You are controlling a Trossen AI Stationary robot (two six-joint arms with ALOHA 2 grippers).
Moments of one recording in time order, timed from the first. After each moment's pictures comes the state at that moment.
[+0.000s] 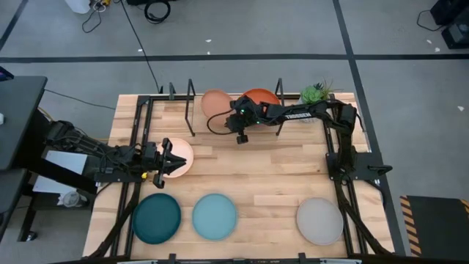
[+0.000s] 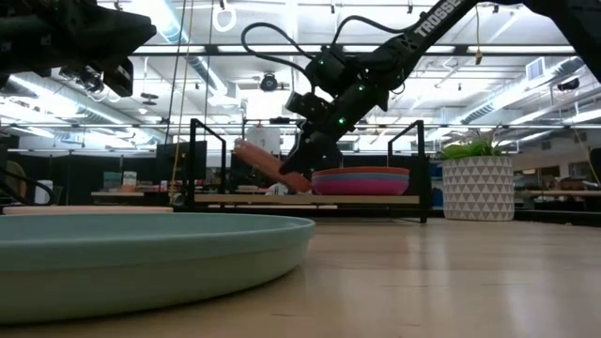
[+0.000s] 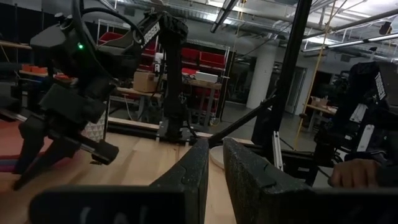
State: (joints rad) left arm -0.34 0.49 0.01 0.70 -0.34 -0.14; right arm -0.36 1.95 1.29 -0.02 -0.13 -0.66
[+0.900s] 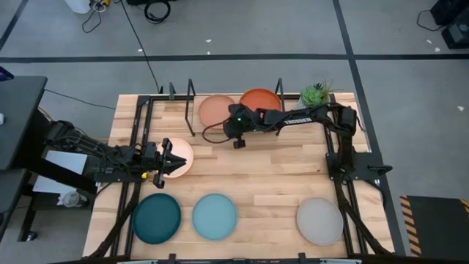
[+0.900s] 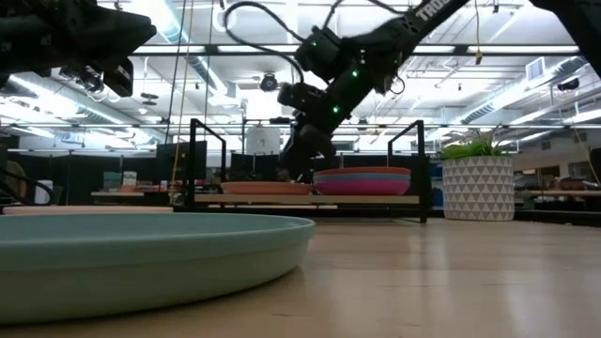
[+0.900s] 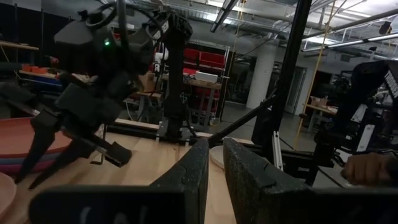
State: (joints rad) left arm -0.34 0.49 0.01 0.70 -0.34 -0.14; right arm -0.27 1.94 1.33 -0.10 0.09 -0.59
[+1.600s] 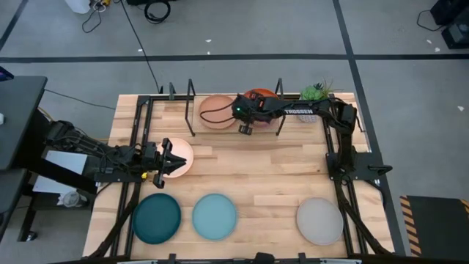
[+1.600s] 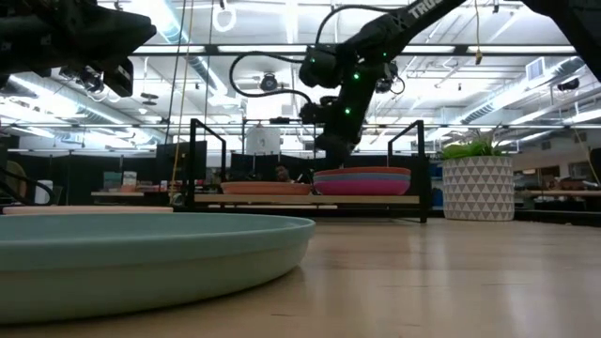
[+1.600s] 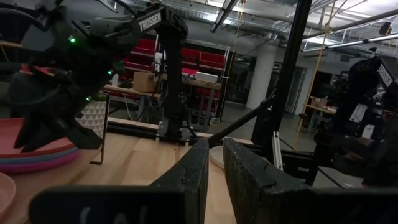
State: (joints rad) left arm -0.34 0.49 0.01 0.70 -0.34 -0.15; right arm -0.36 1.94 1.47 -0.58 0.38 -0.17
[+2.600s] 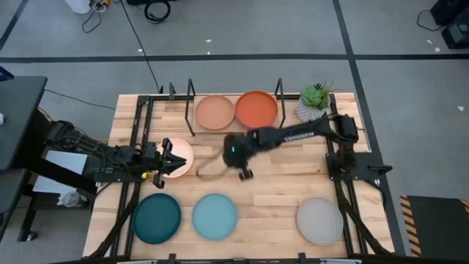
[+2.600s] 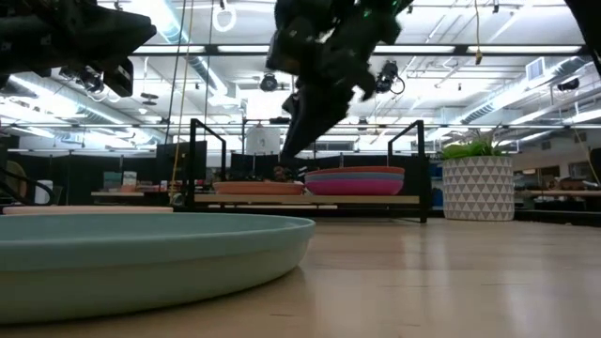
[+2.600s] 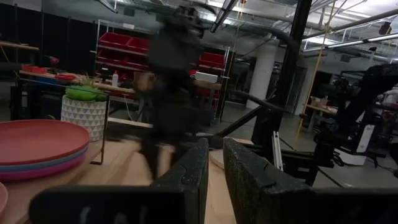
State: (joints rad) left arm -0.34 0.49 0.01 0.70 -0.34 -0.14; right arm 0.00 1.94 1.48 -0.56 -0.12 -0.31
